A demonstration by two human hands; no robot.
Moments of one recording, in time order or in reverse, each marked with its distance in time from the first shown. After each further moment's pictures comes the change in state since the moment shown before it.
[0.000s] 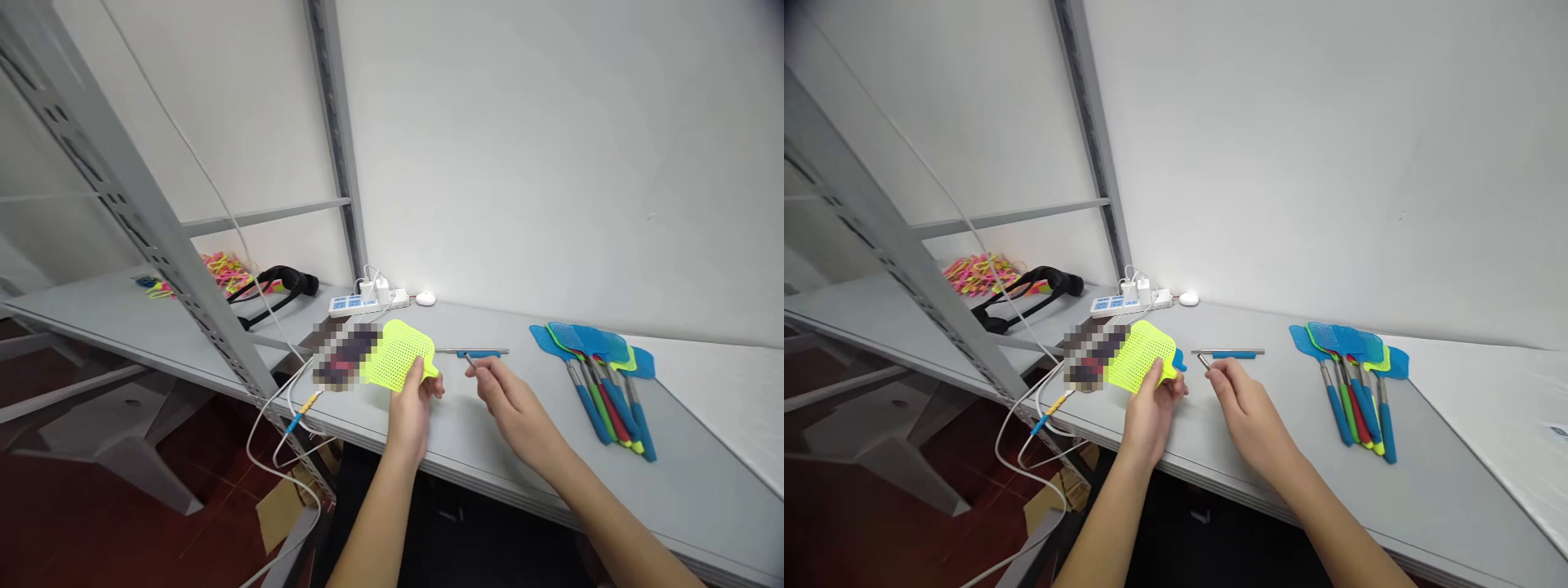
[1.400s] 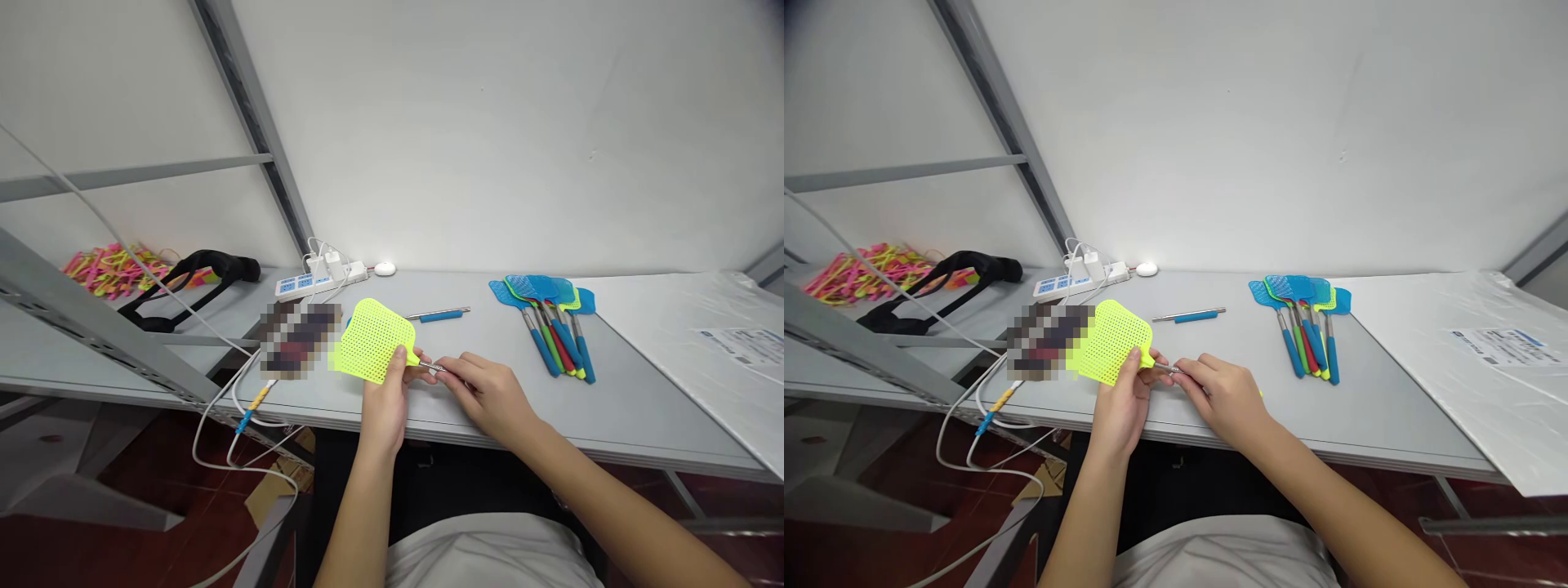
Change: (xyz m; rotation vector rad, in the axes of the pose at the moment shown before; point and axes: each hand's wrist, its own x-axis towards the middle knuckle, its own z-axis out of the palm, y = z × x) left_hand -0.017 -0.019 0.002 0.098 -0.123 -0.048; right_hand -0.030 0.047 0.003 -0.381 0.130 -0.291
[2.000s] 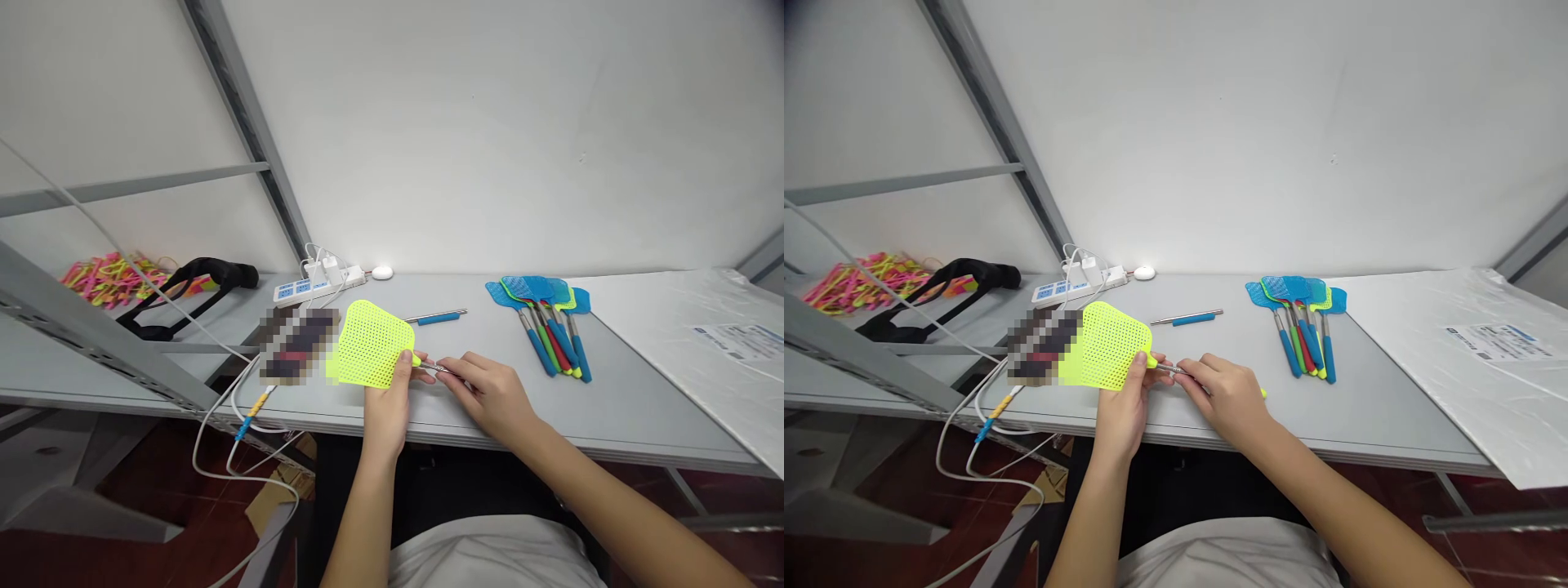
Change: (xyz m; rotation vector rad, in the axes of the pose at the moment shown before) left_hand -0.002 -0.007 -0.003 0.210 0.032 0.057; right_hand -0.002 0.002 0.001 -0.073 0.067 -0.026
